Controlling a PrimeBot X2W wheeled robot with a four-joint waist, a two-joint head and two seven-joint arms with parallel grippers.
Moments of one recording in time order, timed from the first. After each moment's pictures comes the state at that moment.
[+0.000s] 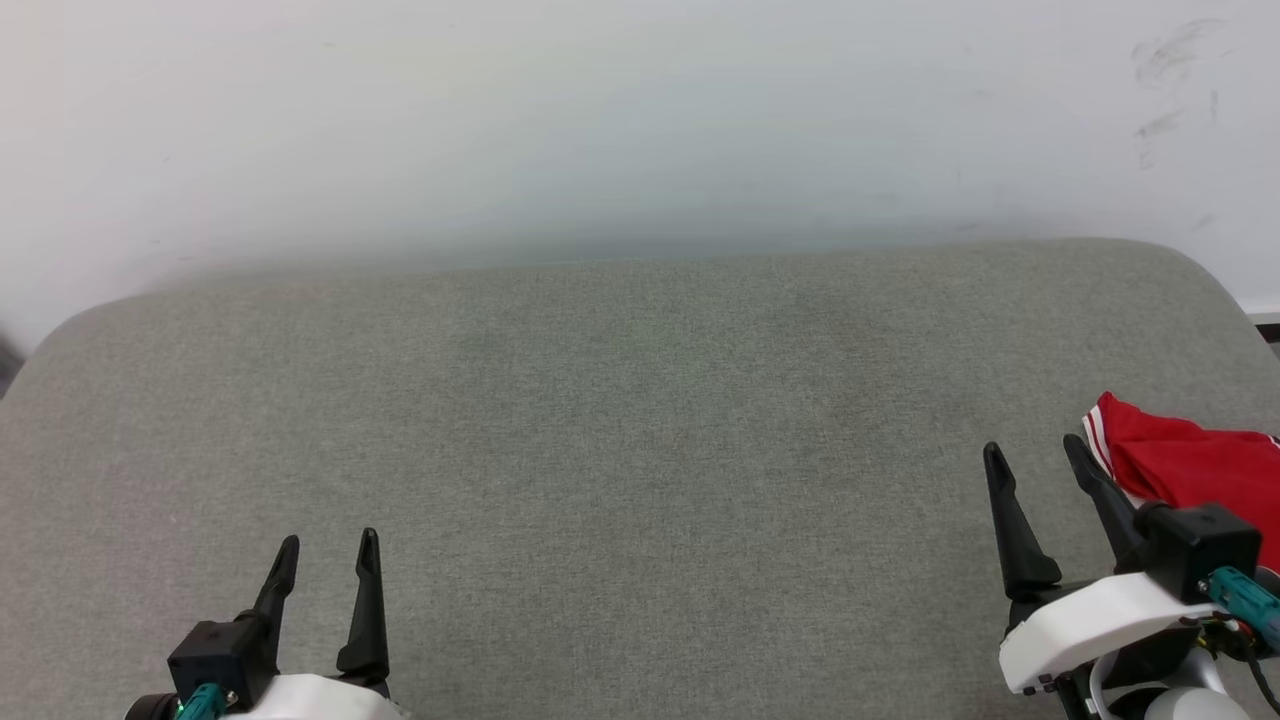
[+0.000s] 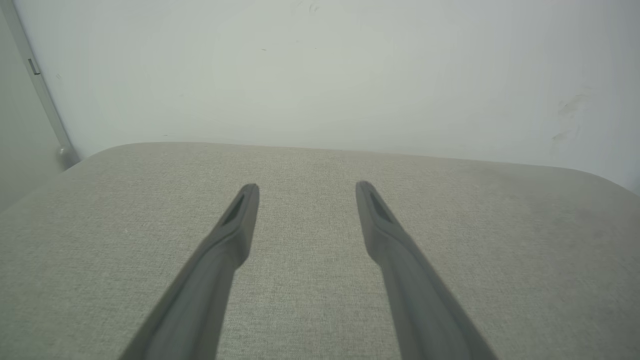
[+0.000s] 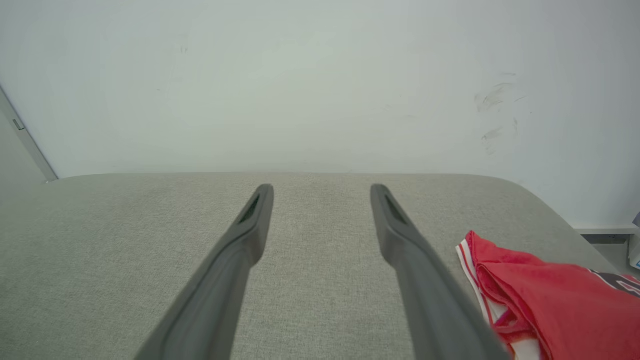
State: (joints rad) left arm 0.06 0.27 -0.16 0.12 -0.41 0.09 -0.26; right arm -0.03 -0.05 -0.03 0.01 0.11 0.13 -0.02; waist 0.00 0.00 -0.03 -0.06
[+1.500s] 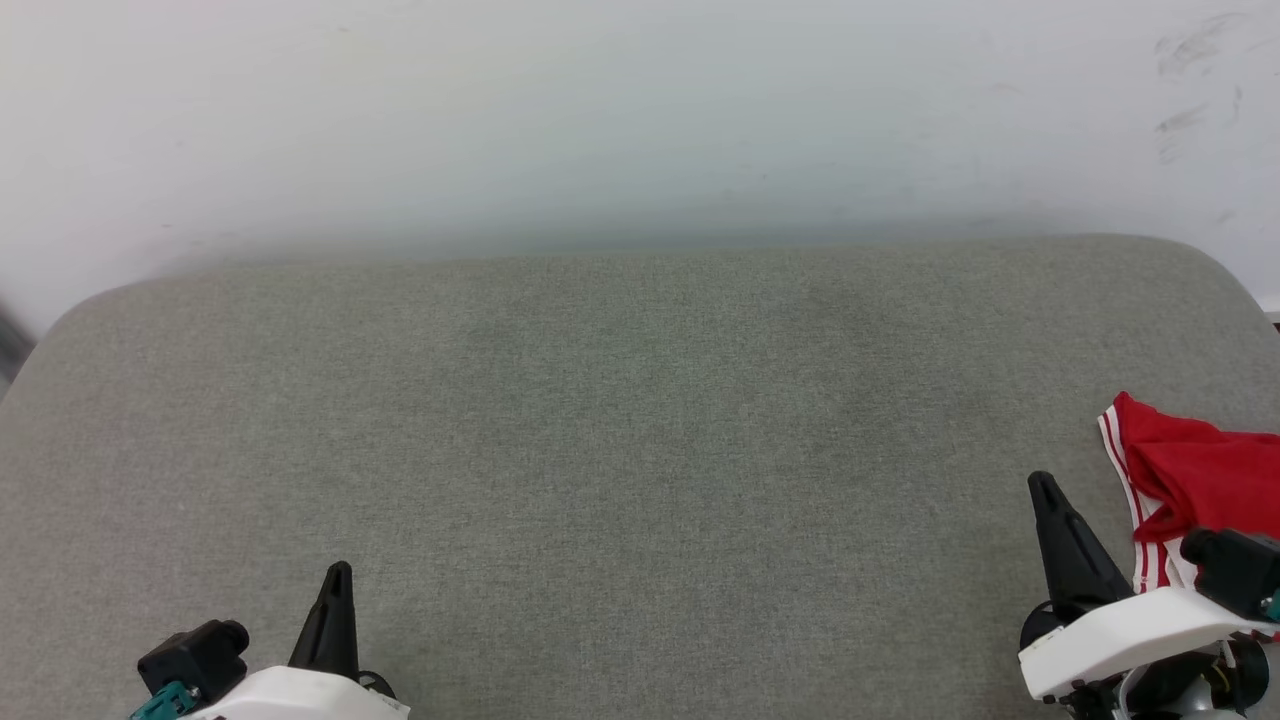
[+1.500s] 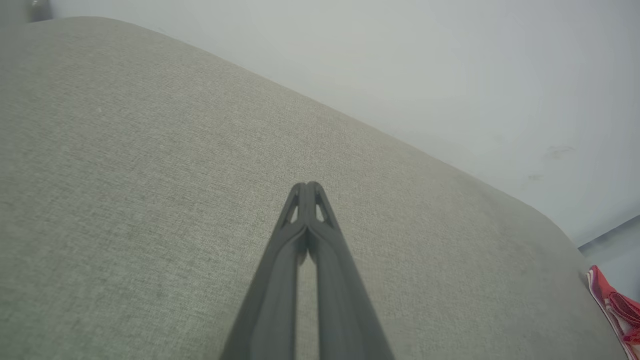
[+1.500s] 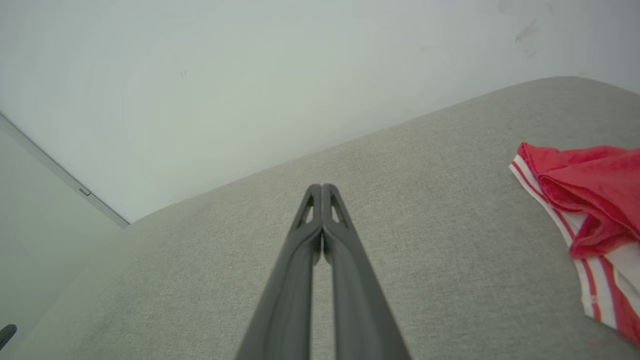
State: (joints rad) left arm 0.05 0.19 -0.09 0.20 -0.66 0.02 -0.17; right arm 0.00 -0.05 -0.05 0.07 0.46 0.13 0.02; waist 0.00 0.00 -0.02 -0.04
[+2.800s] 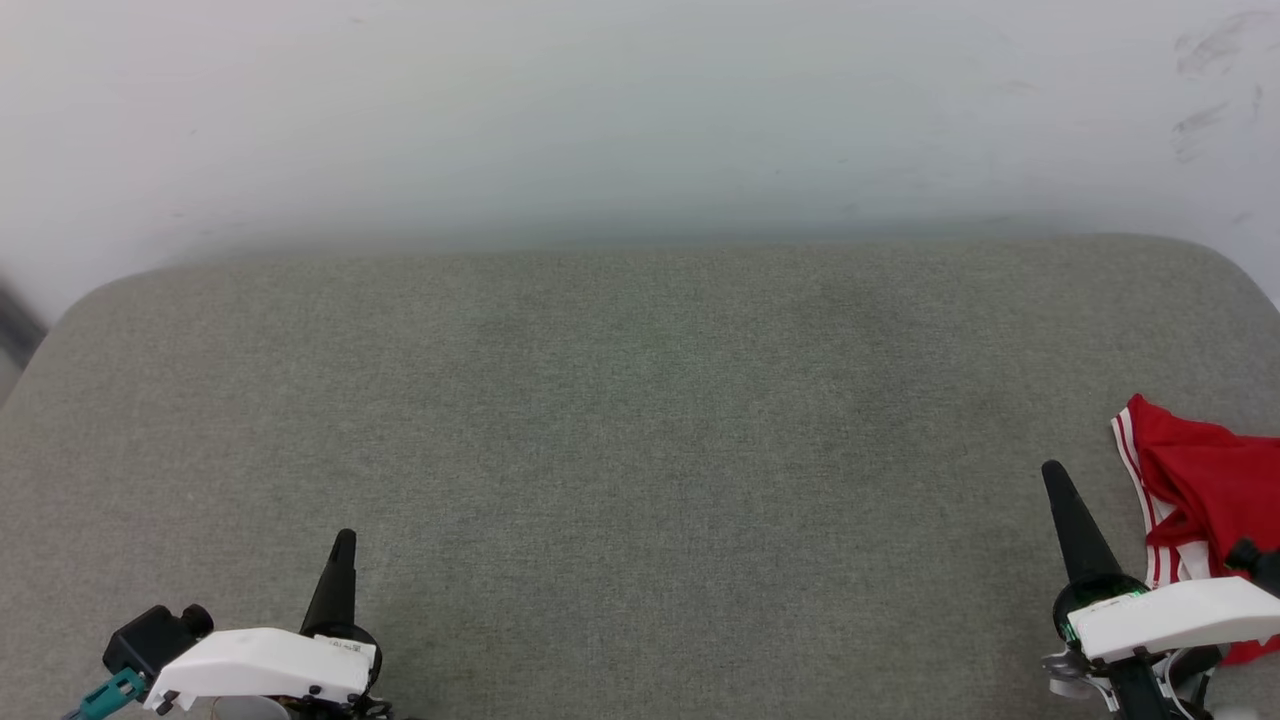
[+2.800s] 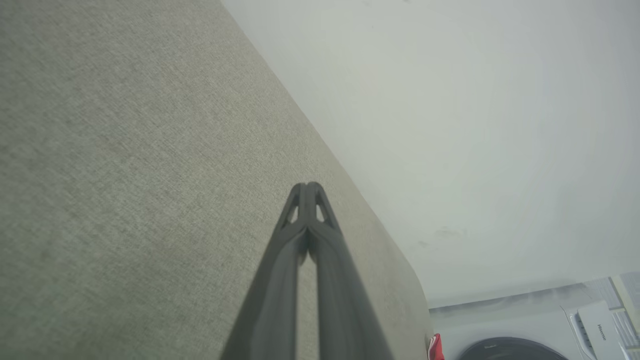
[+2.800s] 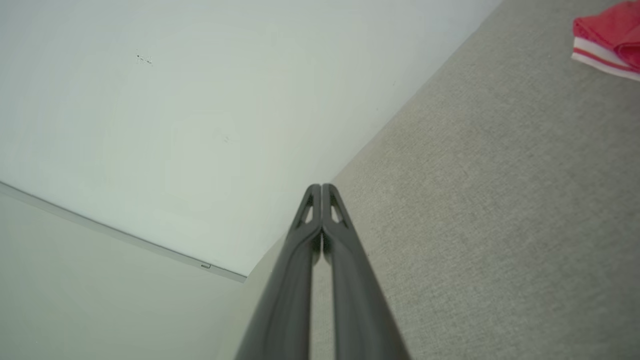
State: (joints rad) left arm -0.03 0.12 0.01 0.22 -1.11 -0.05 -0.04; right arm -0.05 -0.05 -0.08 0.15 1.01 0.13 0.06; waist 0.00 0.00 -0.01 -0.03
